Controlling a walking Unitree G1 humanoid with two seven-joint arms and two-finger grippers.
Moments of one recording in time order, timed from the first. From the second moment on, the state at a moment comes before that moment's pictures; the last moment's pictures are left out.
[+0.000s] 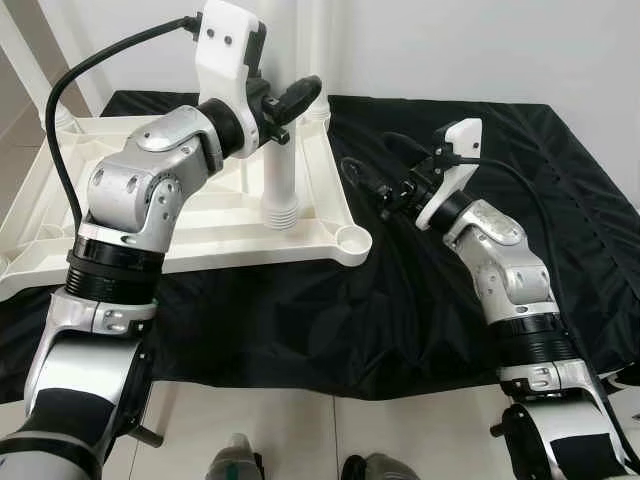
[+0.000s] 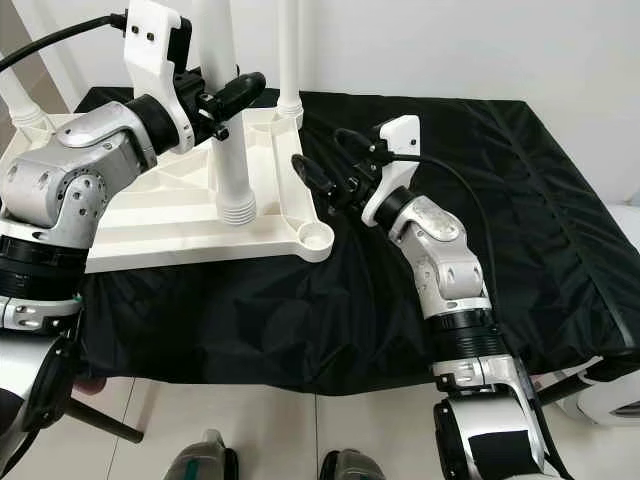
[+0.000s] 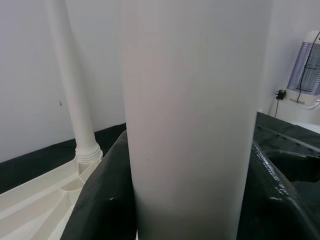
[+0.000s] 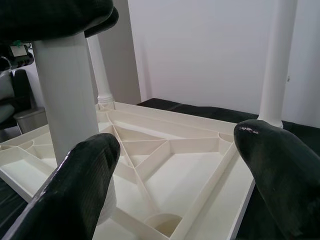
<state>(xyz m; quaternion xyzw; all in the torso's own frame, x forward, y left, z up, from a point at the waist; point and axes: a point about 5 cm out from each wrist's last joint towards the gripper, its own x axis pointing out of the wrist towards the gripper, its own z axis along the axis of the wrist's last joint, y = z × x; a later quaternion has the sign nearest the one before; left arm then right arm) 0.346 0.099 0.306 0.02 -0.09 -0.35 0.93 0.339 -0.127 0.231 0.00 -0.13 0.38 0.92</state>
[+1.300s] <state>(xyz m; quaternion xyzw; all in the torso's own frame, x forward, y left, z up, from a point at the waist) 0.325 0.072 0.311 0.03 -0.13 -0.40 0.91 0.331 -0.107 0.231 0.00 -0.13 0.48 0.87</state>
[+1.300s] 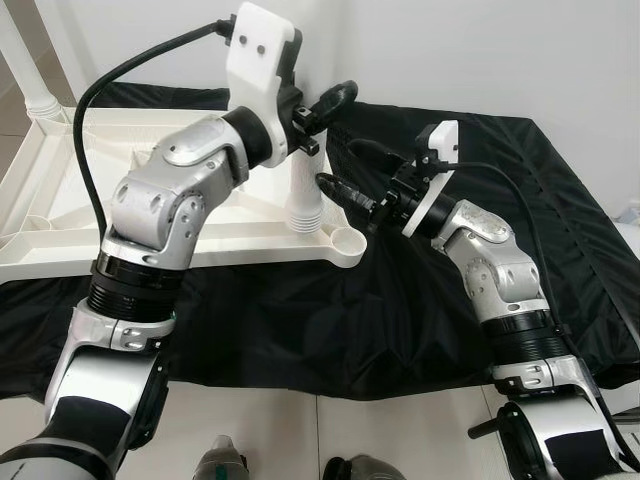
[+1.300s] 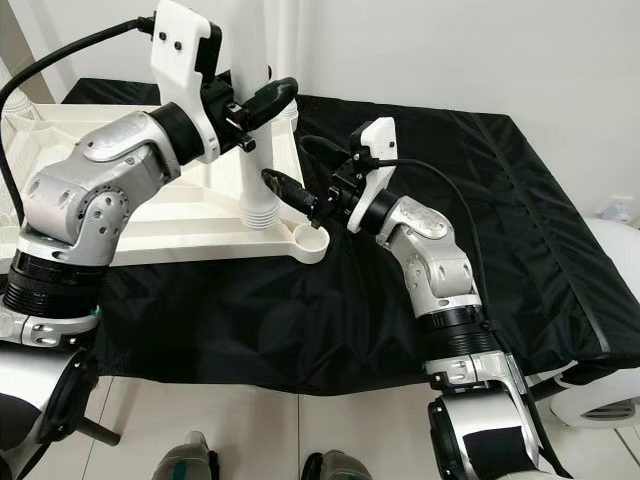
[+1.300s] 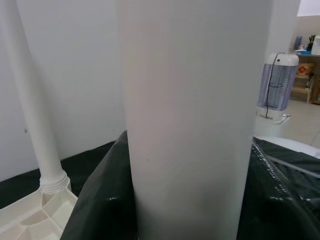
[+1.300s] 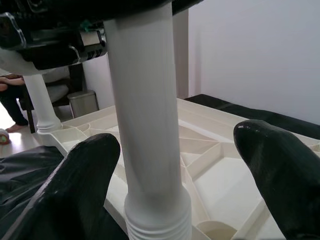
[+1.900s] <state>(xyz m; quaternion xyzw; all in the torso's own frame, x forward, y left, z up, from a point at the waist) 0.317 0.054 0.311 0.03 -0.13 -0.43 0.89 0.340 -0.090 0.233 0.01 -0.13 0.50 0.85</state>
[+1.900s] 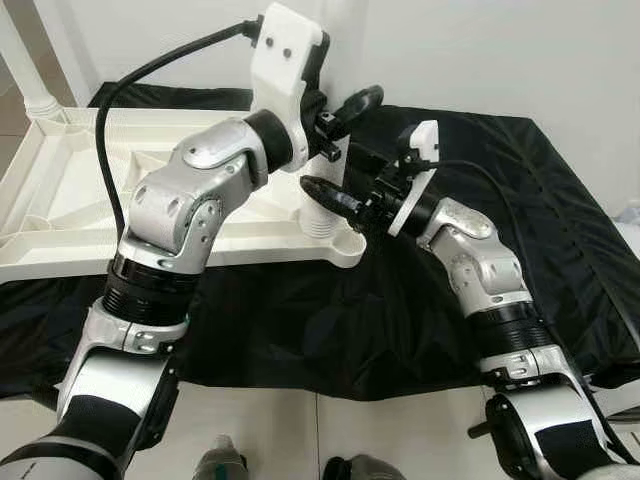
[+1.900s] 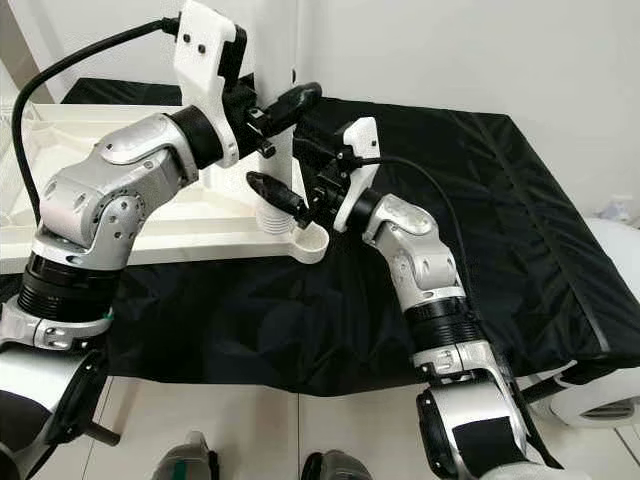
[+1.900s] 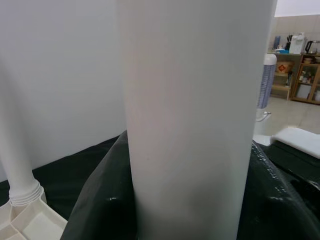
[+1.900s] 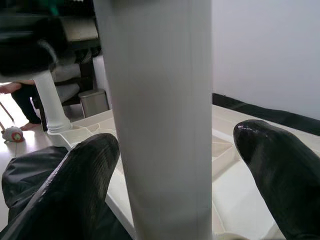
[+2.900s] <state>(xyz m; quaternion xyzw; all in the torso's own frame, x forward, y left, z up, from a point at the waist) 0.310 0.045 0.317 0.03 -0.14 -0.45 0.88 0.349 -0.089 0.245 -0.02 -0.13 0.51 0.85</state>
